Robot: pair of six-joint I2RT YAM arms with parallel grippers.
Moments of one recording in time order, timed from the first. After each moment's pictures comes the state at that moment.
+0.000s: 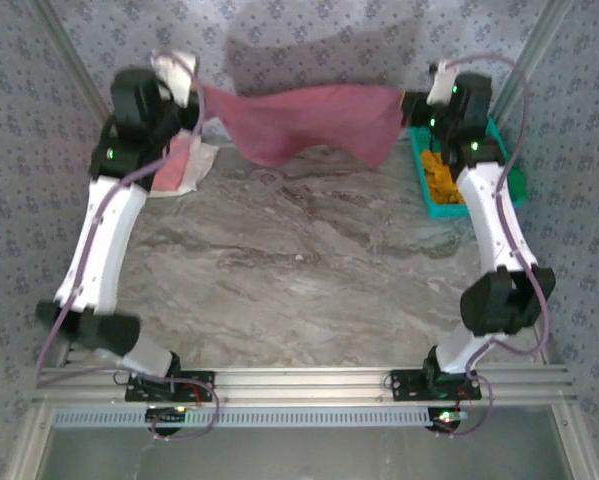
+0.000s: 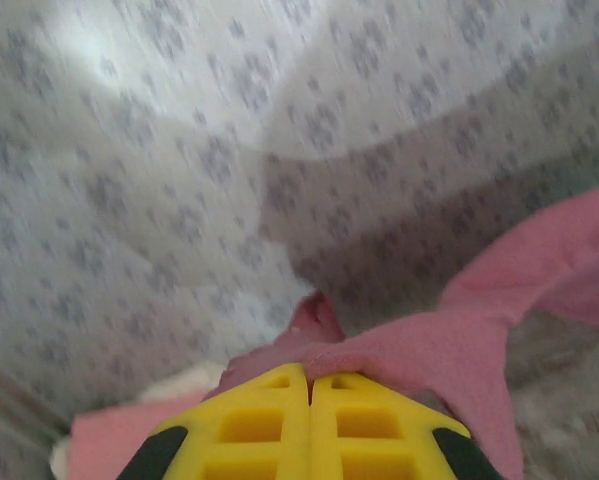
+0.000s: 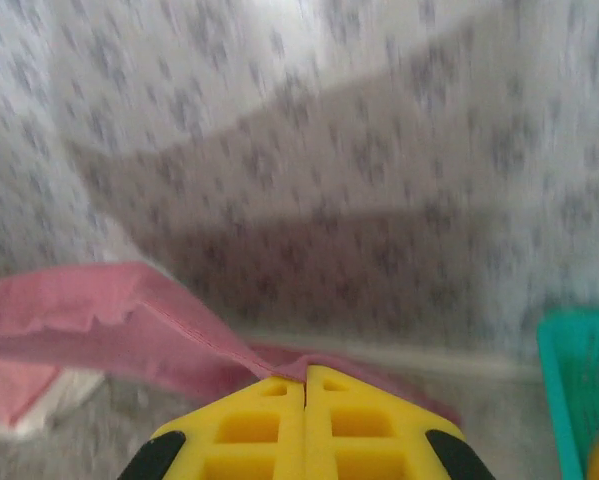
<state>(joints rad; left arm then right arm) -0.29 1.42 1.74 -0.56 -0.06 0.16 0.05 1.58 1.64 -0.31 -0.30 0.18</state>
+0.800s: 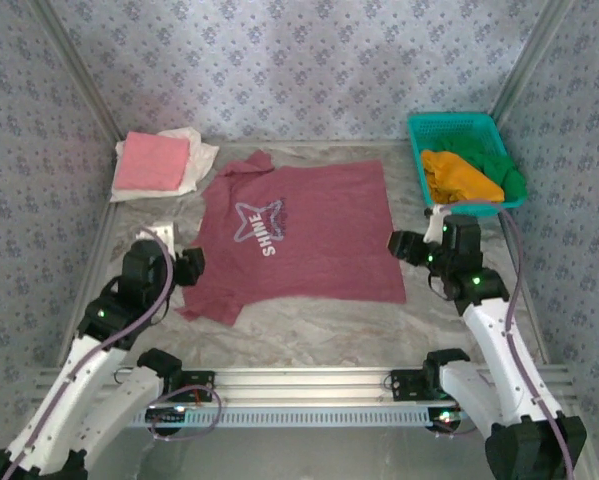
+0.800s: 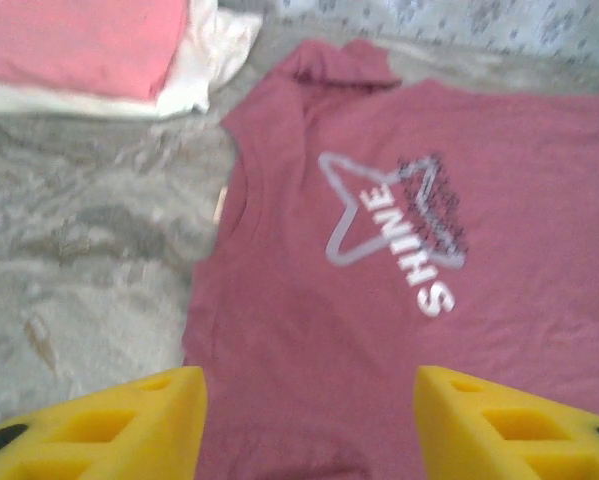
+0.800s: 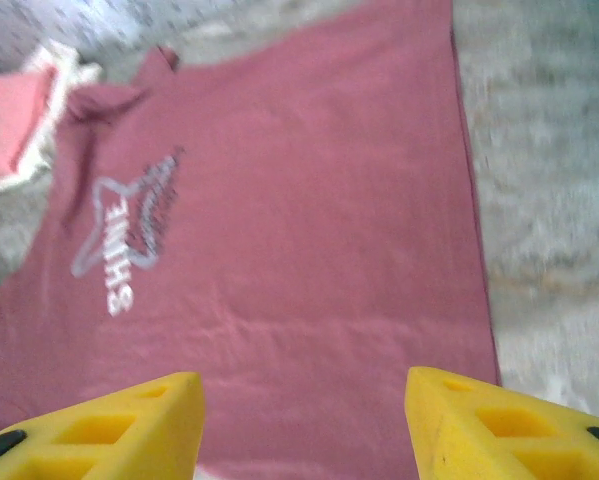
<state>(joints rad) -0.45 0.67 0.83 -0.74 -0.25 -0.35 0.12 0.86 0.78 -0.52 -0.28 0.35</state>
